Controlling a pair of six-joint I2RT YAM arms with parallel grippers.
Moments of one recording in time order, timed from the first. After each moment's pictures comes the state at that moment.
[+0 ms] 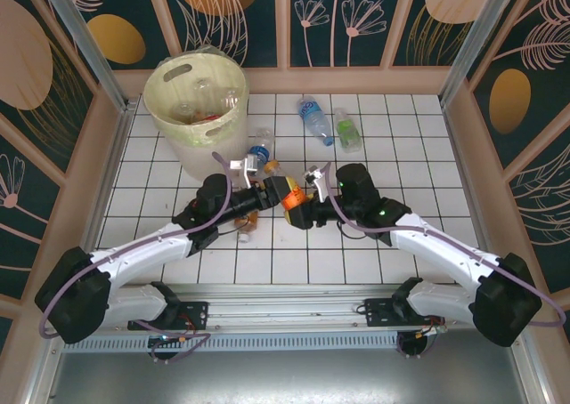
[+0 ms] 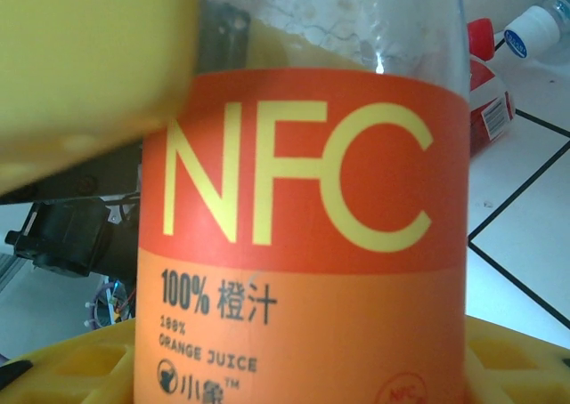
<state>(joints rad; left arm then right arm) -0.74 1.23 0.61 0.46 0.33 -1.06 0.73 1.14 0.73 -0.13 -0.56 0.34</state>
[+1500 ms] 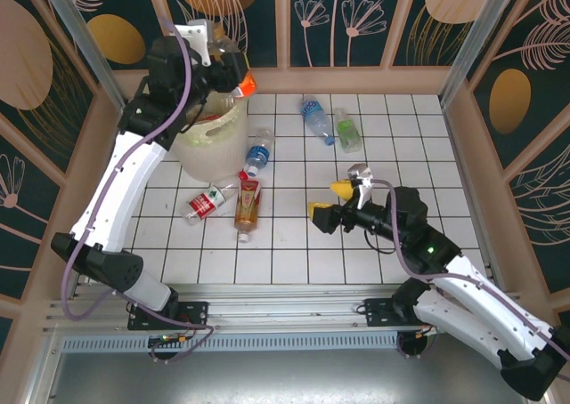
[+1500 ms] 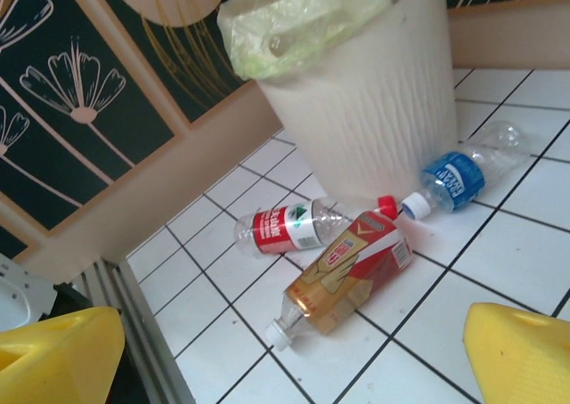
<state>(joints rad) -0.38 1.58 1.91 -0.55 0.02 -0.33 0.73 0.65 0.64 -0.16 -0.27 0.36</state>
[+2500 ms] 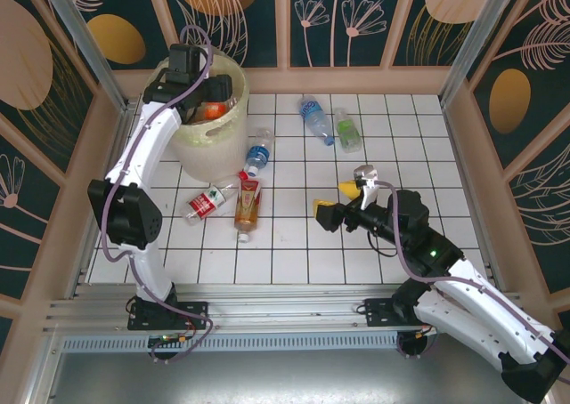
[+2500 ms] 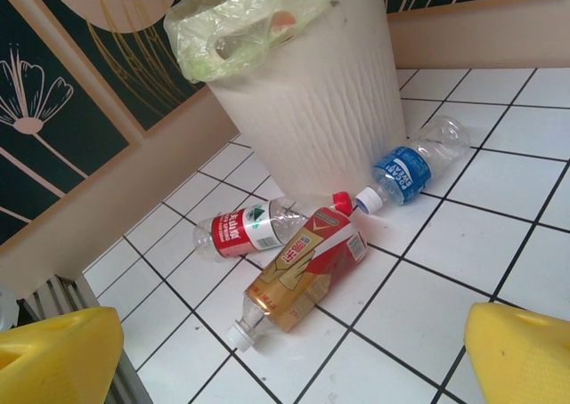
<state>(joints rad) -0.22 1.90 1.96 -0.68 0.00 -0.19 0.73 0.63 0.62 -0.19 -0.17 0.36</state>
